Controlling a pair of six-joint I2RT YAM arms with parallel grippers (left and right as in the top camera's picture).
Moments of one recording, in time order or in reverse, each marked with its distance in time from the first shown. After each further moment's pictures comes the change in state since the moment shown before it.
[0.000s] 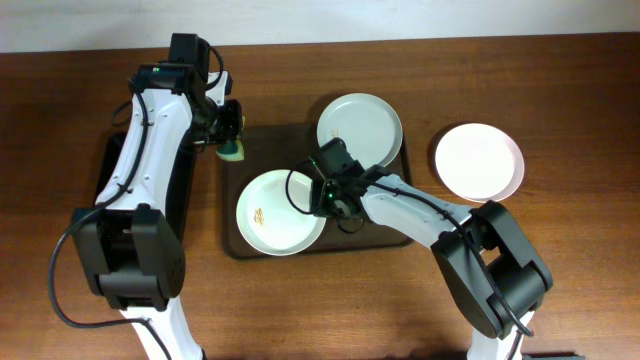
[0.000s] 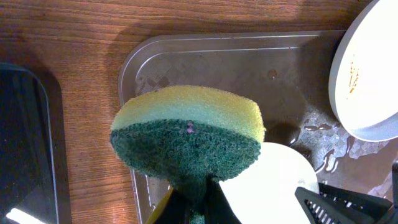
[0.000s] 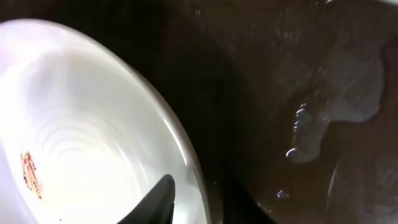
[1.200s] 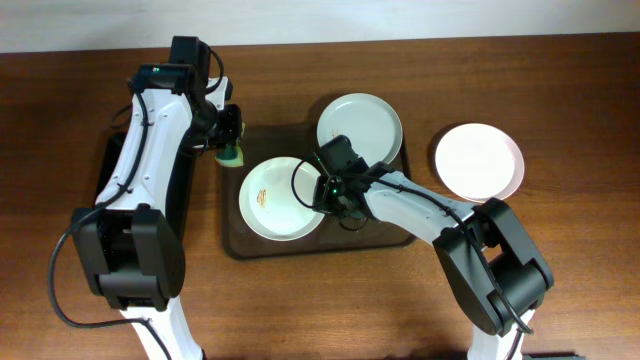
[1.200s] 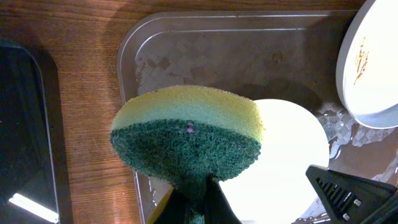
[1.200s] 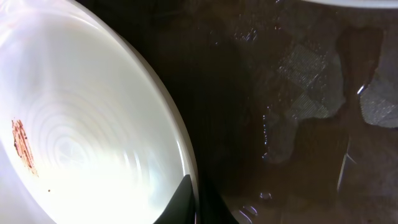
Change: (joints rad) left arm 0.000 0.000 0.000 -0.053 0.000 0.000; right arm -0.028 0.006 0.003 -0.011 -0.005 0.110
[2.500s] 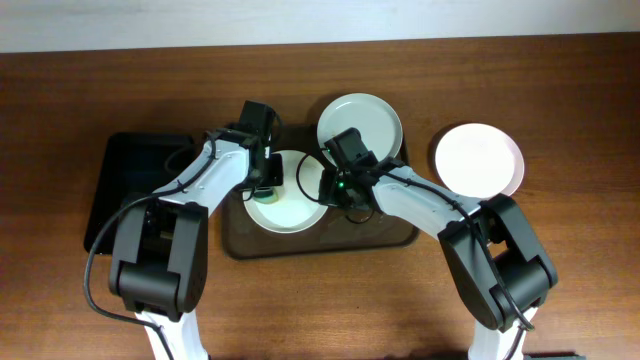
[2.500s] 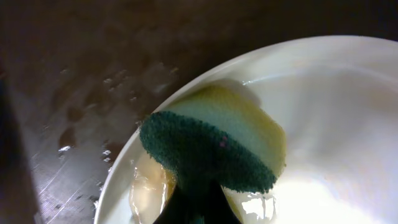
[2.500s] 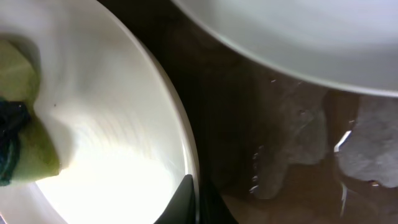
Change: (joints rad) left arm -0.197 -0.021 -0.502 0.499 -0.195 -0.185; right arm -0.047 0.003 0.000 0.044 -0.040 -0.104
